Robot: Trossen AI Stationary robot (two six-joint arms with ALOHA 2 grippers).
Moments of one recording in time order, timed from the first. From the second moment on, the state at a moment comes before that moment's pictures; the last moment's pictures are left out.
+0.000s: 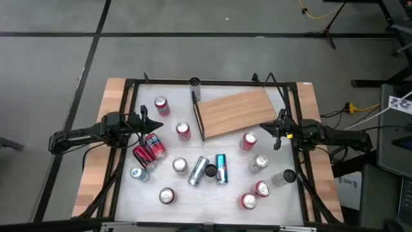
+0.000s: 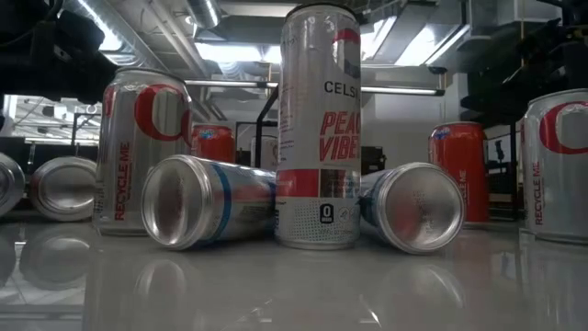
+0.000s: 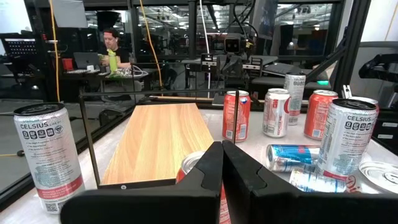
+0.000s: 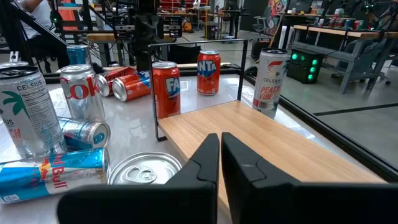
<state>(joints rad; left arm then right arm) 0.22 0.01 0.01 0.03 0.08 -0.02 -0.01 0.00 0.07 -0.16 0.20 -0.01</state>
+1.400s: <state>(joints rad) 0.22 0.01 0.01 0.20 -0.26 -0.10 -0.01 0.00 0.07 -0.16 0.20 0.00</state>
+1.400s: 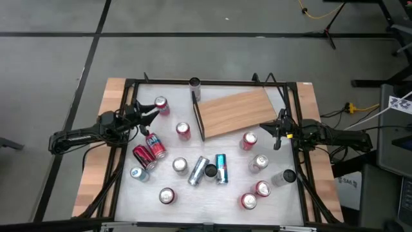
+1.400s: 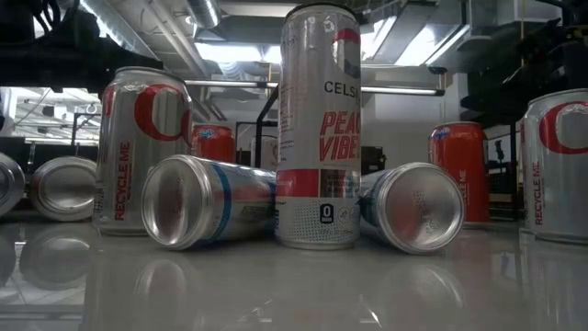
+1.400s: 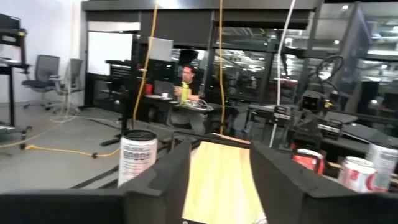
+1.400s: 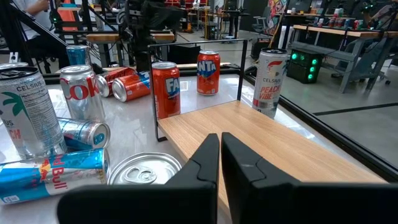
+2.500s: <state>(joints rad) 0.22 0.01 0.01 0.22 -0.34 -0.08 -0.01 0.00 0.07 -0.16 0.20 0.00</state>
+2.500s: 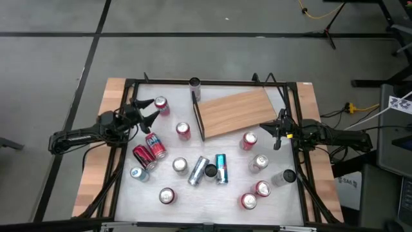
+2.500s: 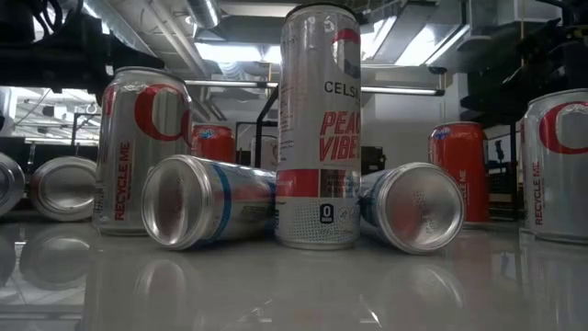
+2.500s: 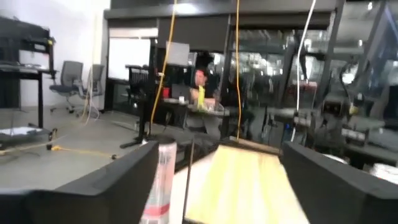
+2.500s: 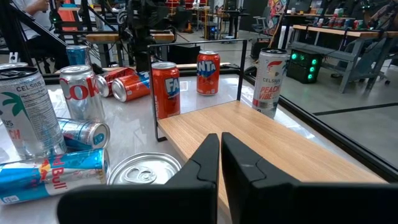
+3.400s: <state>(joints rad) 0.36 0.68 0.63 -0.26 -0.37 0.09 -0.01 0.00 0.07 -0.16 0.20 0.00</state>
